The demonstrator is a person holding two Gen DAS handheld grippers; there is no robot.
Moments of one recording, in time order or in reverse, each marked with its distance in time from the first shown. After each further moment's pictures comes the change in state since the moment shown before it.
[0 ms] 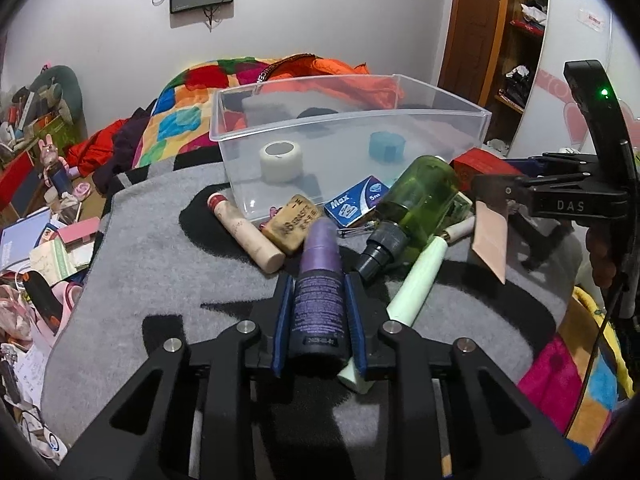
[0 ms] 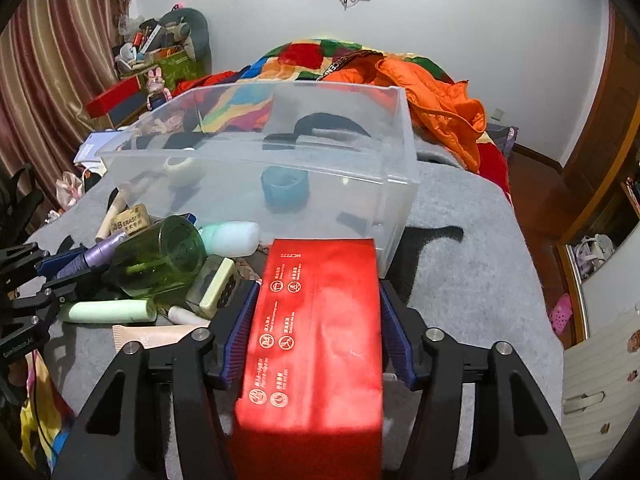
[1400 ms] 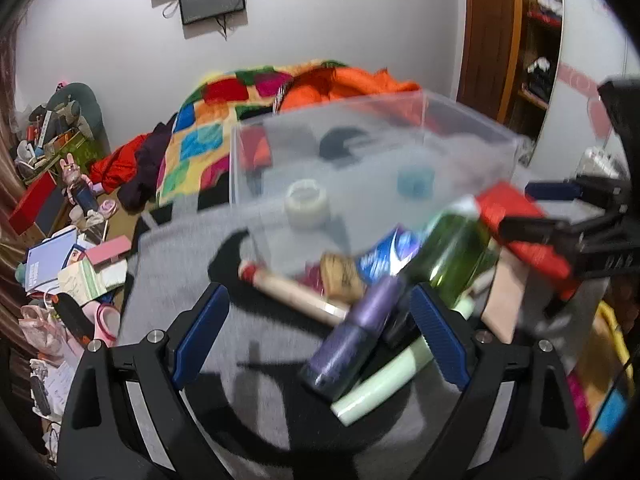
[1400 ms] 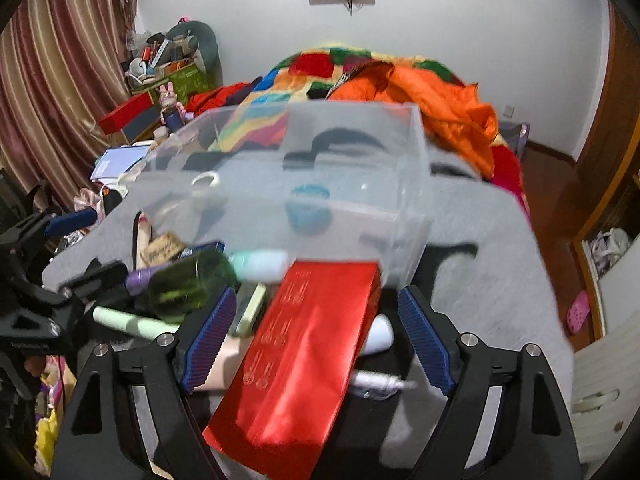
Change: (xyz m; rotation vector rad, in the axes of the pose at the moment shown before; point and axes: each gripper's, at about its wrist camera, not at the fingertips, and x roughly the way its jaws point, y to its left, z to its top) left arm 0.010 0.002 0.038 0.030 0.024 0.115; right arm -0.004 0.003 0.015 0.039 -0.002 0.081
